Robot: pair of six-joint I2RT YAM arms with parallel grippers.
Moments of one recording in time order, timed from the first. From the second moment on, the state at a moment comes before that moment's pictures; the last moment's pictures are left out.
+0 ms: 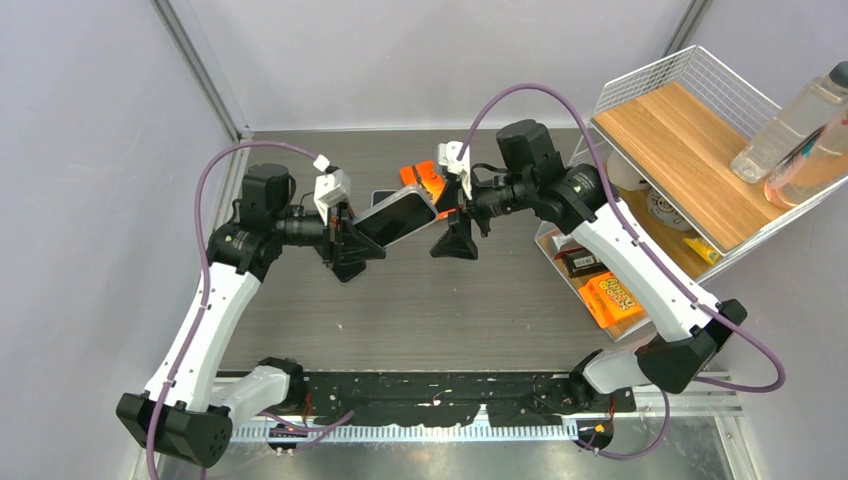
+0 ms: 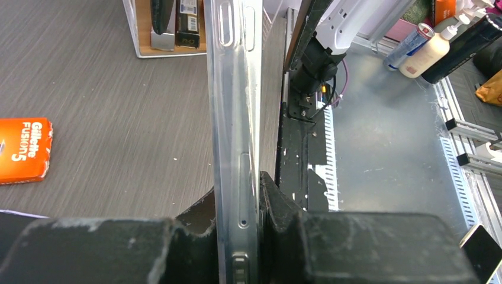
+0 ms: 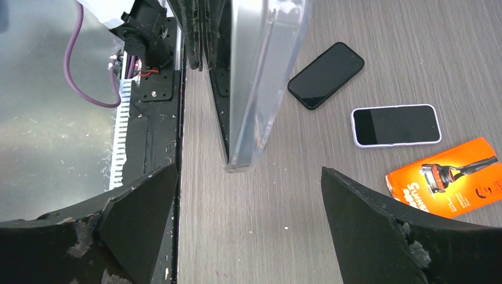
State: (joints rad) left arm -0.26 1.05 1.17 -0.66 1.21 0.23; right arm 0.66 1.41 1.64 -0.83 -0.78 -0.42
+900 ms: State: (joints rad) left arm -0.27 1.02 1.11 -0.63 1.22 0.24; right arm 0.66 1.49 1.70 -0.88 -0.91 -0.41
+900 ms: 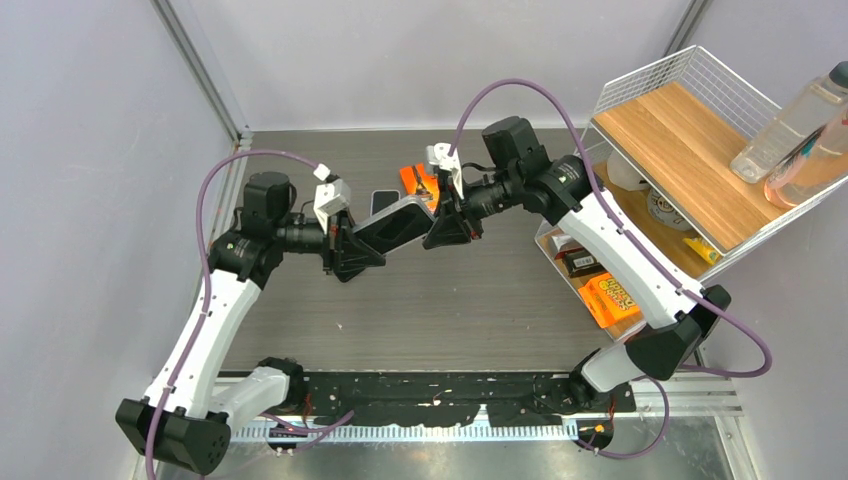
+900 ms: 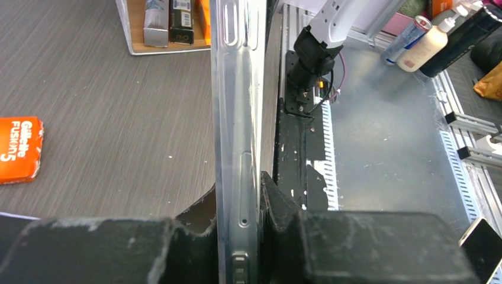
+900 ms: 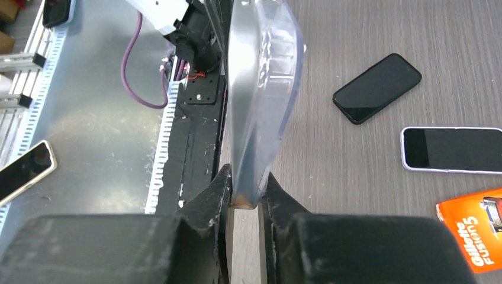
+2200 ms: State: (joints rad) left arm -0.57 1.10 1.13 -0.90 1.16 0.87; right arm 0.79 1.40 1.71 -1.39 -0.82 -1.11
